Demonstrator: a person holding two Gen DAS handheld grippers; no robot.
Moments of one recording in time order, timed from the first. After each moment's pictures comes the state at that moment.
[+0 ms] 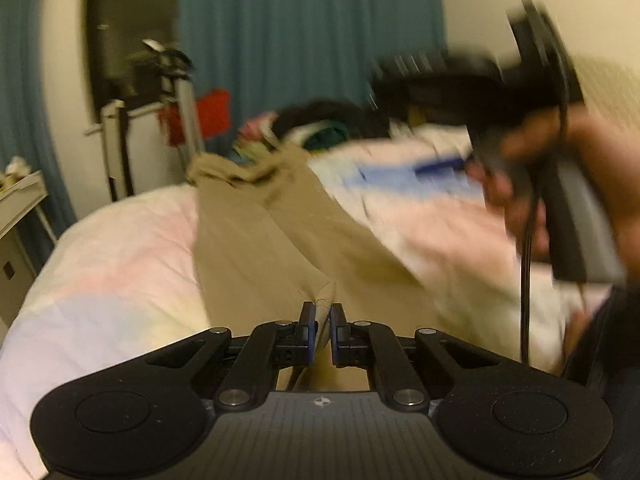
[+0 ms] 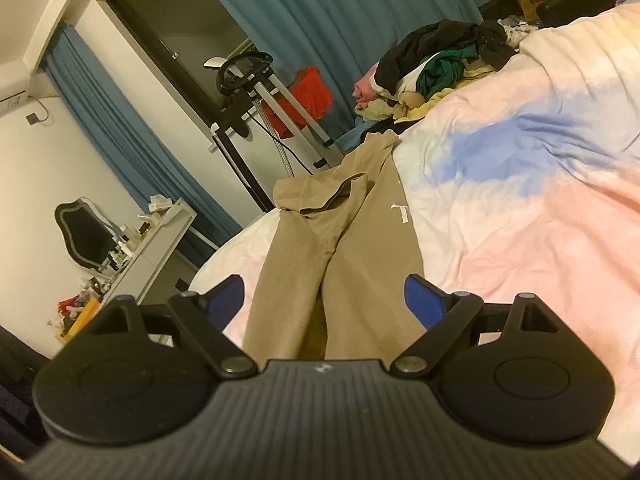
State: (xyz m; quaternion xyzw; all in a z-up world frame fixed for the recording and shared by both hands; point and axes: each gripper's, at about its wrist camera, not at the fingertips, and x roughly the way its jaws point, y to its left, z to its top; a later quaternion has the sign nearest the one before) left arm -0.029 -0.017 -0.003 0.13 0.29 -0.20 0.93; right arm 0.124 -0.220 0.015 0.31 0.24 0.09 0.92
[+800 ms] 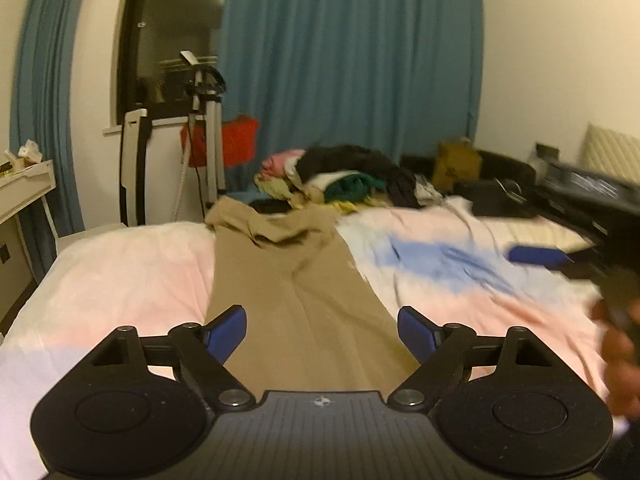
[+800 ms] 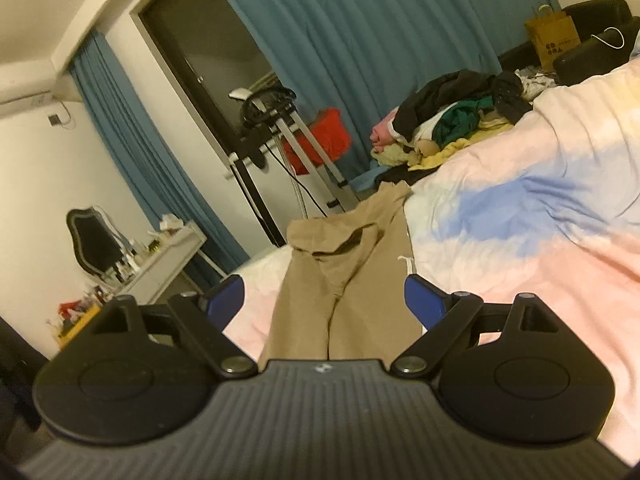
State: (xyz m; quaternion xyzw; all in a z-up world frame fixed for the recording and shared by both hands) left arm 0.069 0.002 0.061 0.02 0.22 -0.16 0.96; right arm 0.105 -0.235 0.042 0.27 0.17 0.09 0.94
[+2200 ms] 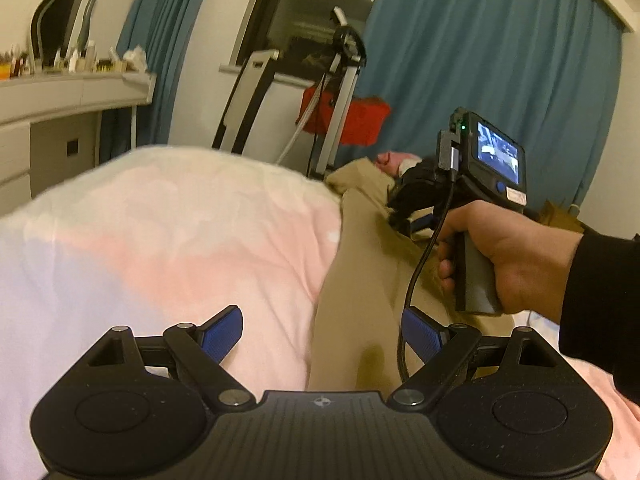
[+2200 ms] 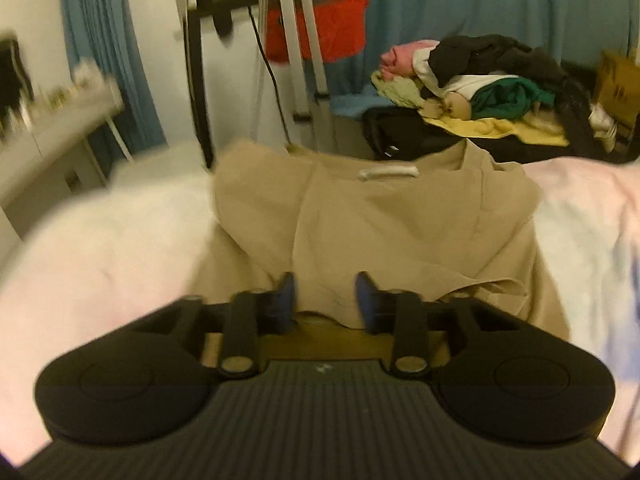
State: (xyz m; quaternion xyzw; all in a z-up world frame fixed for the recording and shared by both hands) left arm 0.157 0.090 -0.039 -0.14 0.24 -0.02 0.96; right arm 0.466 -0.064 -0.046 0.04 0.33 0.04 0.94
